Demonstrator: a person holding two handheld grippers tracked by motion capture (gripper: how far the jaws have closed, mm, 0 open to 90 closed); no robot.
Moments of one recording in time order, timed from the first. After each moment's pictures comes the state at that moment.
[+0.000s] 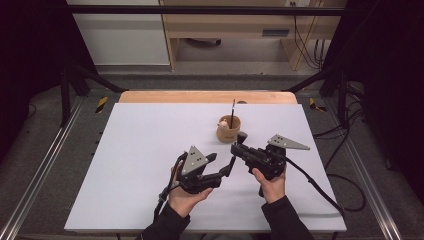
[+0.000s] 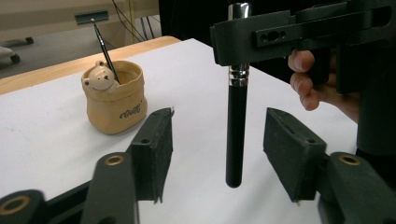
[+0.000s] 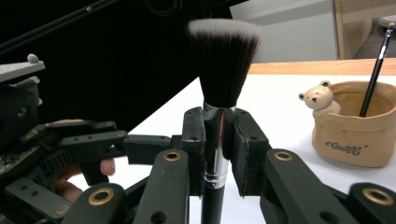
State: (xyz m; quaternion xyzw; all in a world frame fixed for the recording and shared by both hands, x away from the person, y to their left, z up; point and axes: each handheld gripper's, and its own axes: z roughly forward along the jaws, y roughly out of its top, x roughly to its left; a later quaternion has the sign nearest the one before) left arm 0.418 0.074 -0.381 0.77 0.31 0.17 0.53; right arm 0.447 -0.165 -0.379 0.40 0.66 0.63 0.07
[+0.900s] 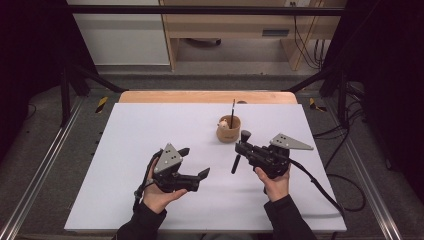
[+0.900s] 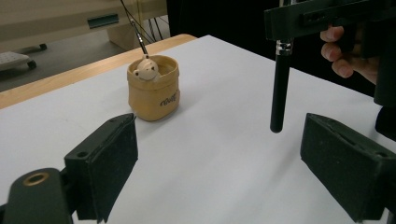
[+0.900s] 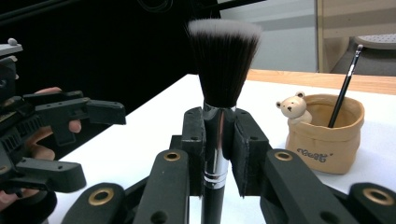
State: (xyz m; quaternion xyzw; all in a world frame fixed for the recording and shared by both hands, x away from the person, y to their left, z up) left arm 0.421 0.130 -0.377 0.77 0.30 0.19 0.53; right arm 0.447 -0.172 -0.375 0.39 0.68 0.61 0.12
